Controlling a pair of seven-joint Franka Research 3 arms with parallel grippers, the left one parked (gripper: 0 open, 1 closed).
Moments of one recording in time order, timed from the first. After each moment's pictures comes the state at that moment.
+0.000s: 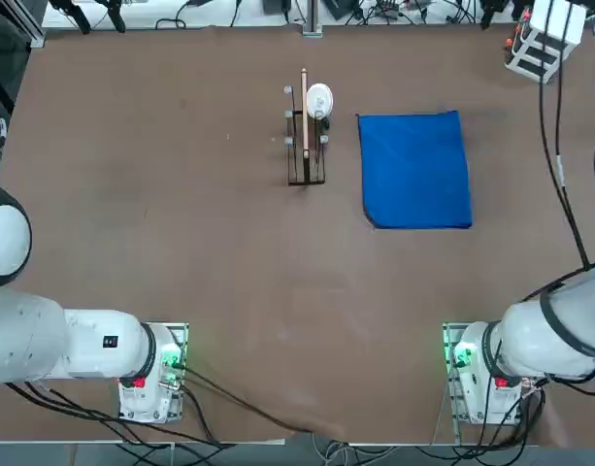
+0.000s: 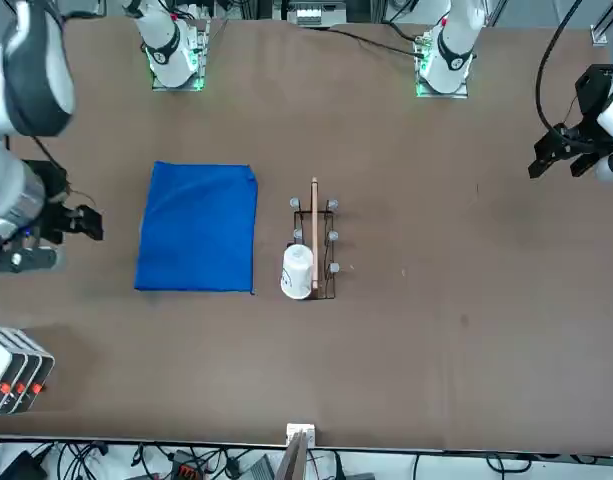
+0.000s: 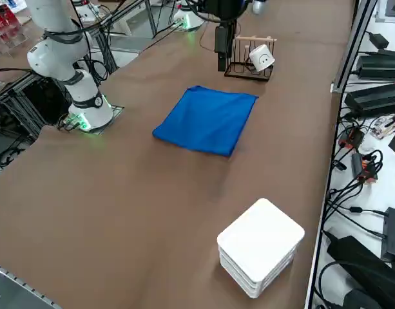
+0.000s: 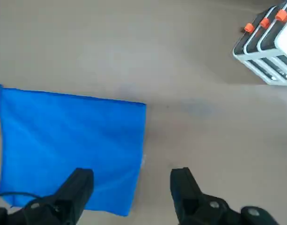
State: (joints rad) arm -0.12 0.29 0.20 -1.39 -0.14 1.64 -0.02
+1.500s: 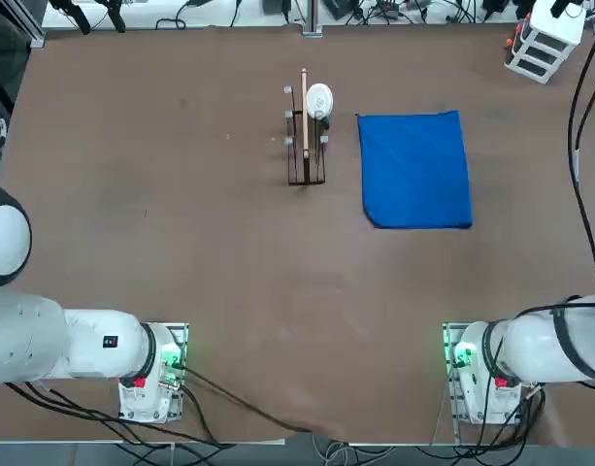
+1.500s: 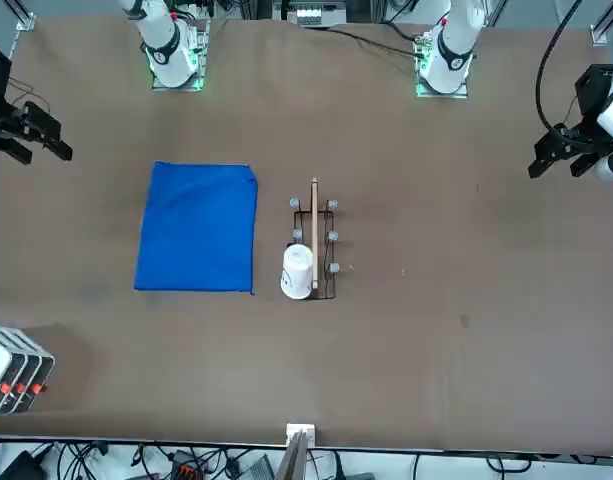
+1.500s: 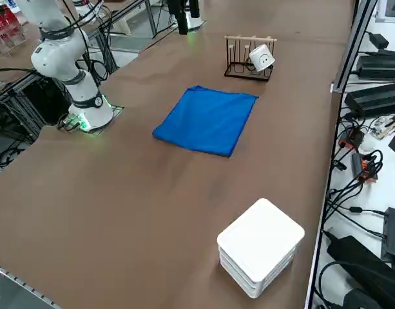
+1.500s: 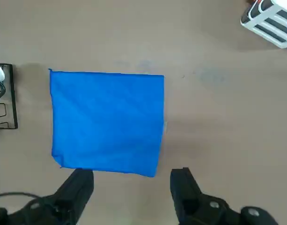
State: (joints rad) arm 0.16 0.00 -0.18 -1.53 0.05 1.52 -0.05
